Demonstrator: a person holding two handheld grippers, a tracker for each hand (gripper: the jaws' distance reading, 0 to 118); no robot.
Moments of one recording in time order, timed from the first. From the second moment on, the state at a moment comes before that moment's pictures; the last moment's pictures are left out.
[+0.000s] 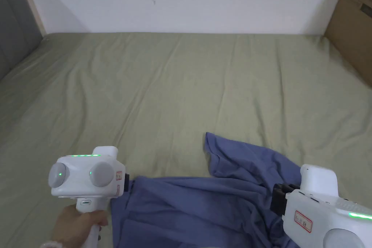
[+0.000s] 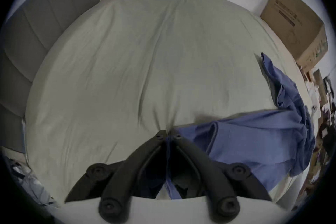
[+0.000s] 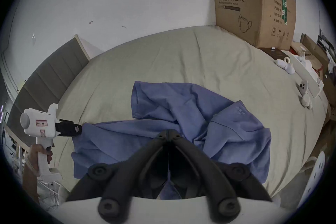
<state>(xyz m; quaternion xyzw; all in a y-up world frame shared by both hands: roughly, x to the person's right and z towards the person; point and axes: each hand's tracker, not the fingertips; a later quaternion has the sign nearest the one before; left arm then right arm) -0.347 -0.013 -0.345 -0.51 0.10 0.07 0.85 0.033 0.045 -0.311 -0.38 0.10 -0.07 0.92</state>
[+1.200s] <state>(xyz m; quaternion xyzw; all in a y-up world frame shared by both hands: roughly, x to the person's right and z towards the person) -0.355 0.062 -0.329 -0.45 0.06 0.11 0.88 0.052 0.040 -0.519 -0.49 0.13 0.06 0.86</state>
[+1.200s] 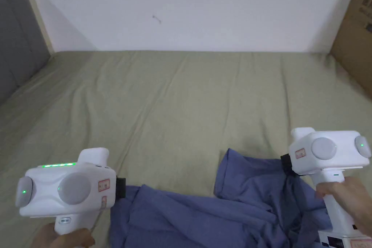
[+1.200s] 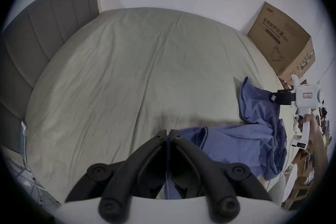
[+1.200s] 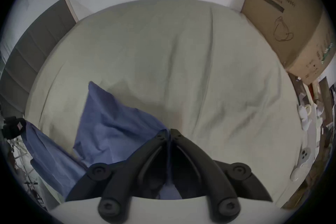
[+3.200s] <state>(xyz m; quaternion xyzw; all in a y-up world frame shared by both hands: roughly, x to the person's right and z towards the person) -0.419 0.331 -0.571 -0.27 0.19 -0.04 0.94 0.115 0.350 -0.668 -0.28 0.01 -0.06 0.96</state>
